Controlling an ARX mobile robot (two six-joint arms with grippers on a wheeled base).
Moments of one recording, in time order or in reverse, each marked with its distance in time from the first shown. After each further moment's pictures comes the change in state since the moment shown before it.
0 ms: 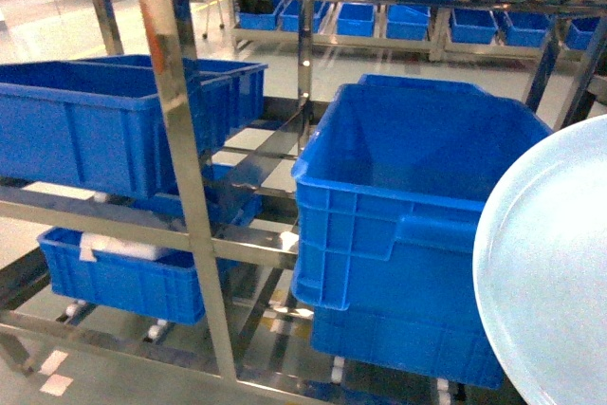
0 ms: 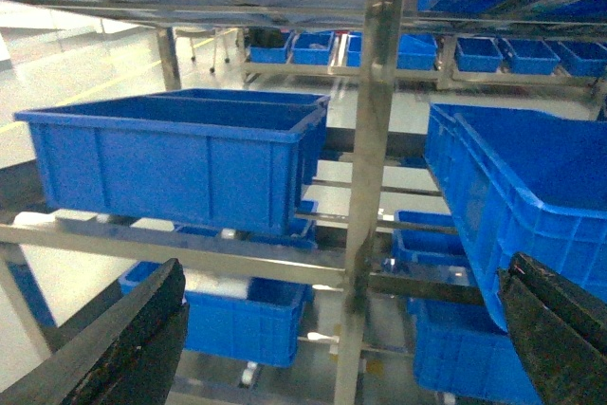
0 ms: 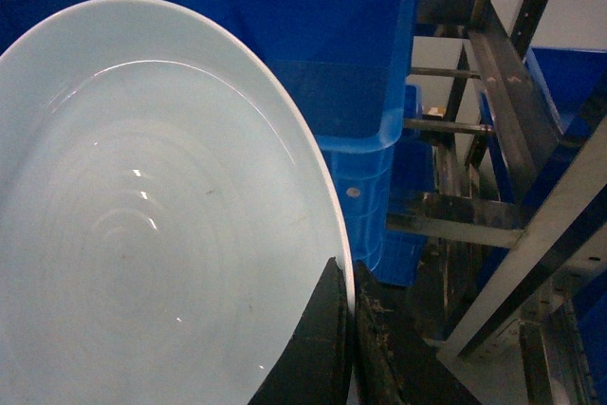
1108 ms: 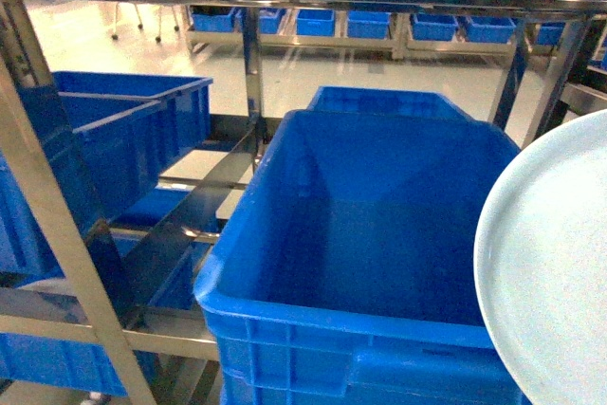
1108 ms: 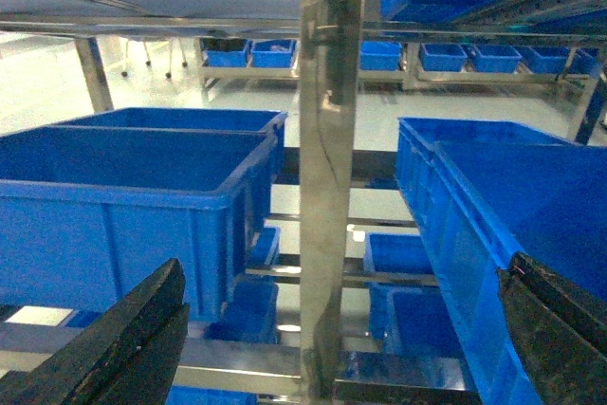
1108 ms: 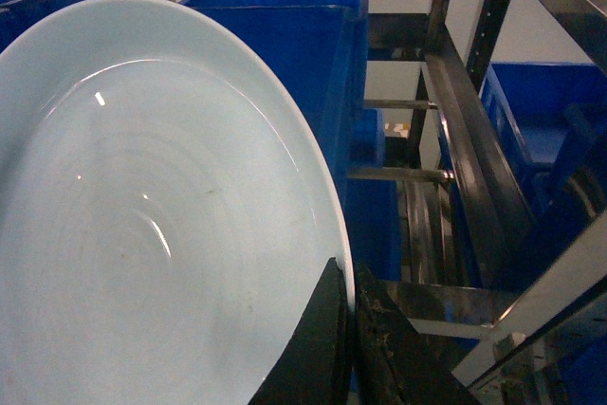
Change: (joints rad) left arm 0.000 0.000 0.000 0.000 -0.002 0.000; right arm 0.000 0.000 0.000 0.004 -0.003 0.000
